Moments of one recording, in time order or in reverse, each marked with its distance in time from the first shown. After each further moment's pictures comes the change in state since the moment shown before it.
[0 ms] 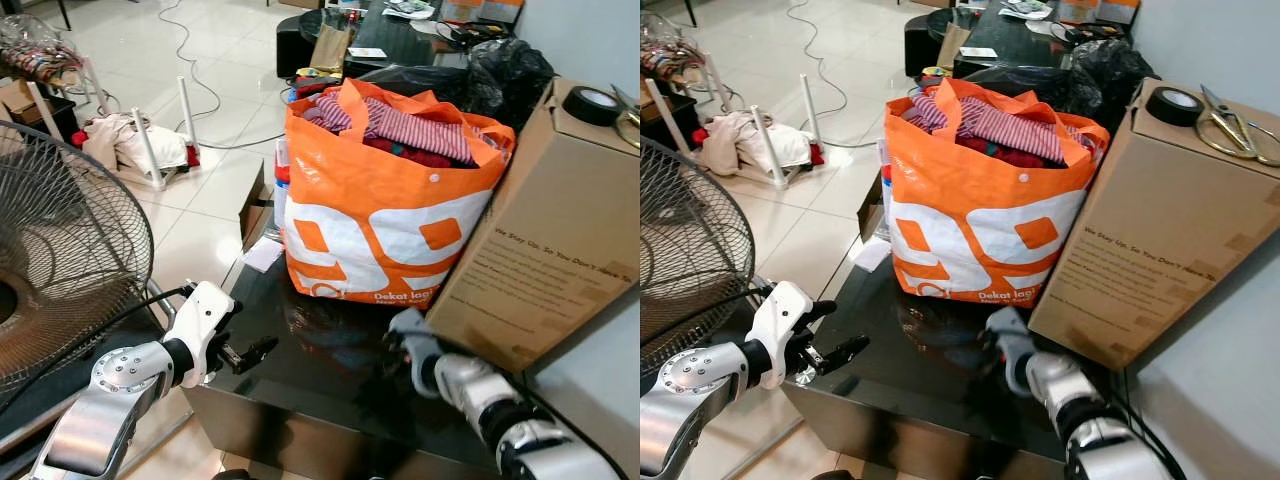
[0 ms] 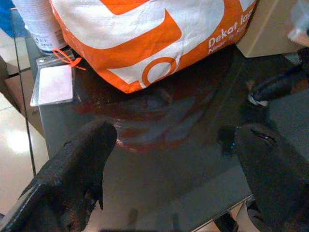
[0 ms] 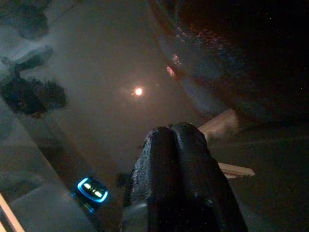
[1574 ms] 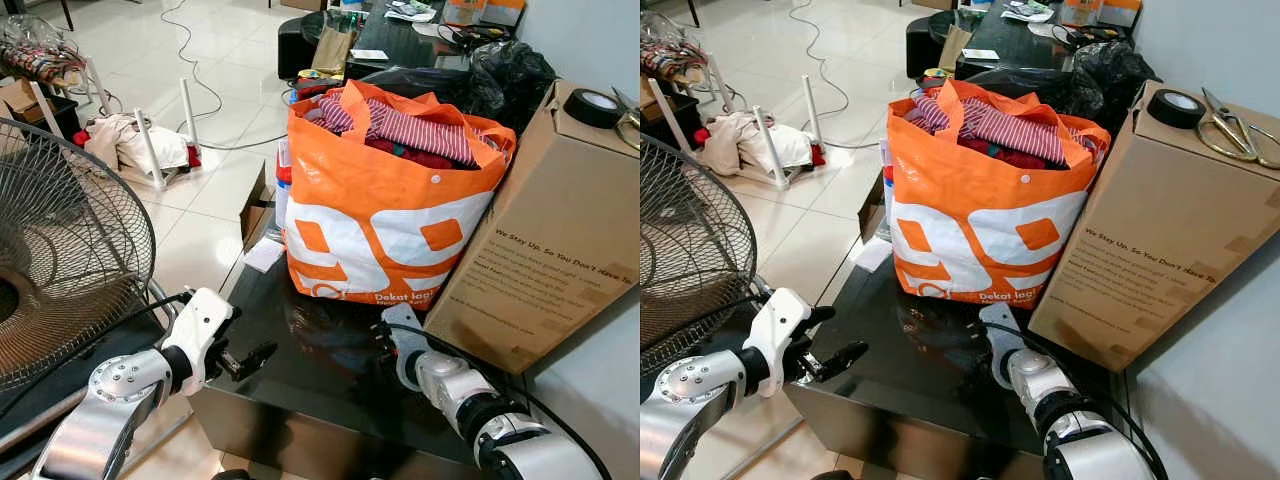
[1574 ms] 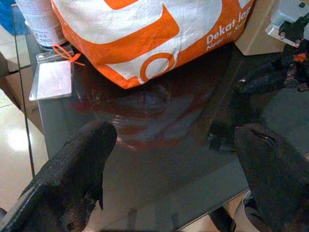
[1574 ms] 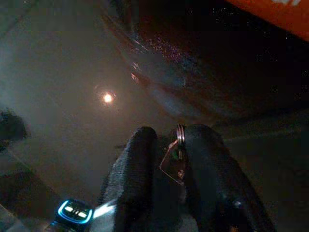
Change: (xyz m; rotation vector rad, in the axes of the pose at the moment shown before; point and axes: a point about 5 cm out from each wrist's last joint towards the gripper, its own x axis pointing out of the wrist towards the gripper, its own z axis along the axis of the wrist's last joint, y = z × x) left arm -0.004 -0.005 -0.004 -0.007 0.004 0.005; right arm 0.013 0.010 0.013 0.091 -0.010 -0.204
